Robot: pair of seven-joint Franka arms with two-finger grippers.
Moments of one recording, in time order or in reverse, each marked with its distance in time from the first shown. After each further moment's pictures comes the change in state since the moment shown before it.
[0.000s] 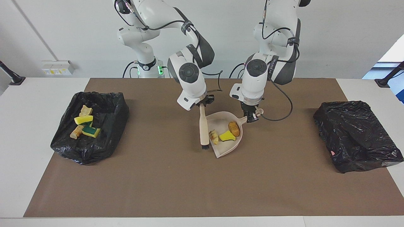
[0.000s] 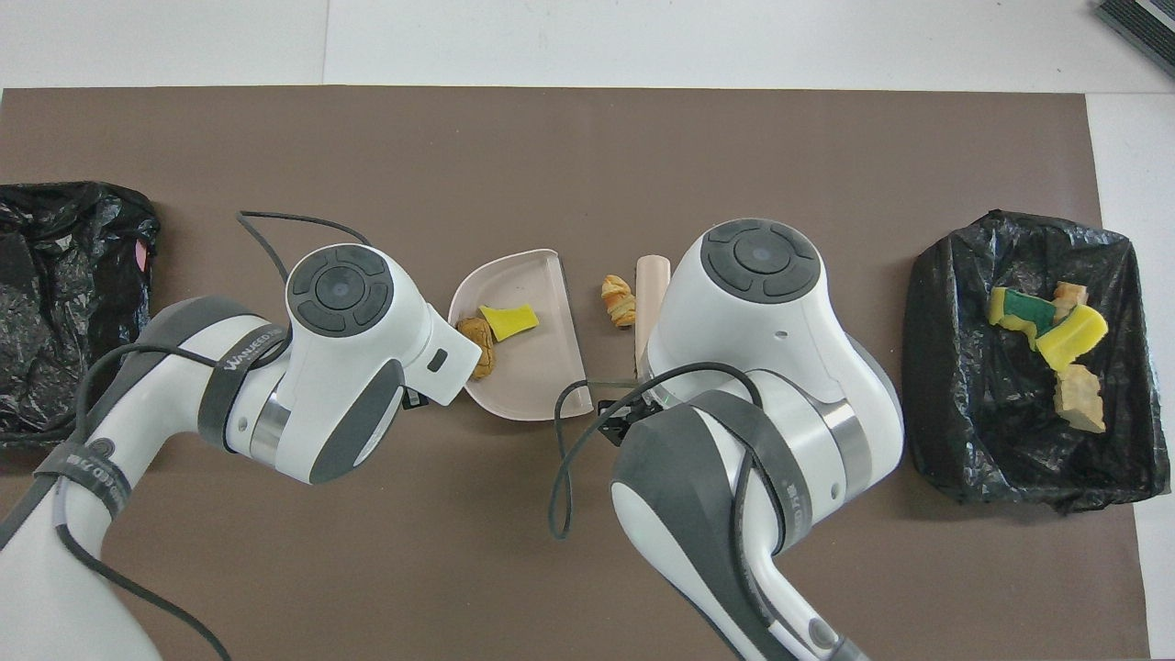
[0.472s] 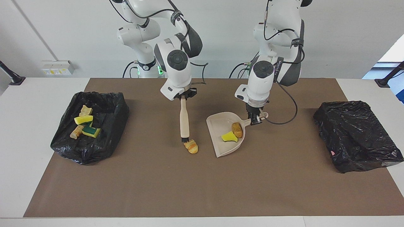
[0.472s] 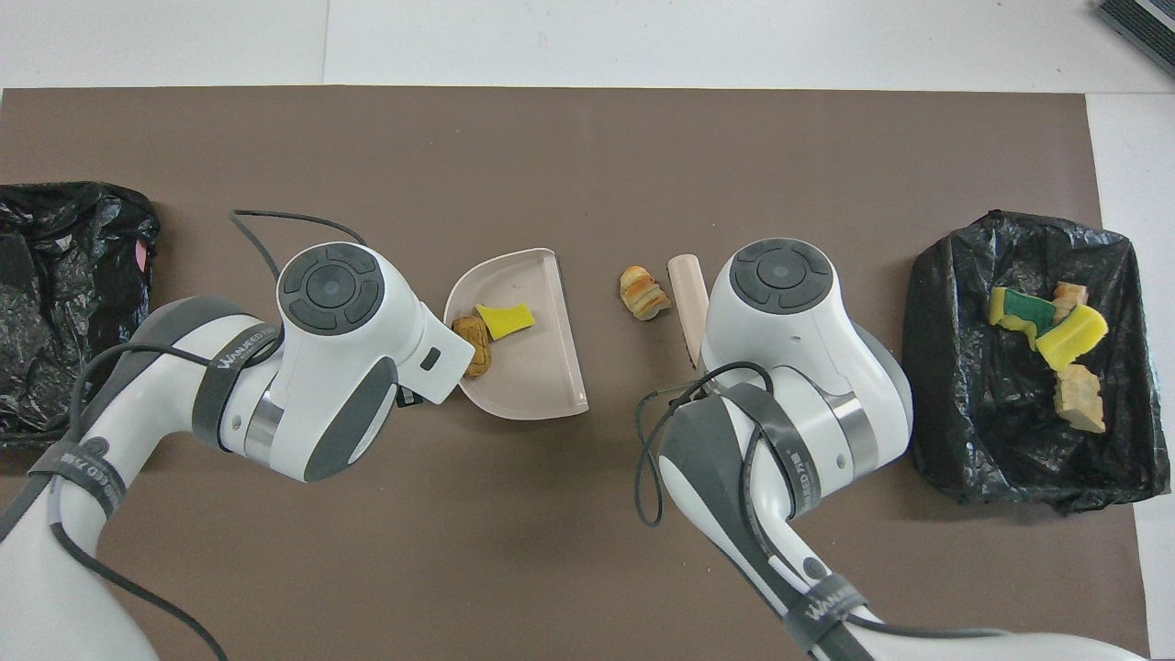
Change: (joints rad) left arm 0.005 0.000 -0.001 -0.005 0.000 0.009 0.005; right arm -0.086 0.043 -0.003 -0.144 -0.235 0.130 -0.313
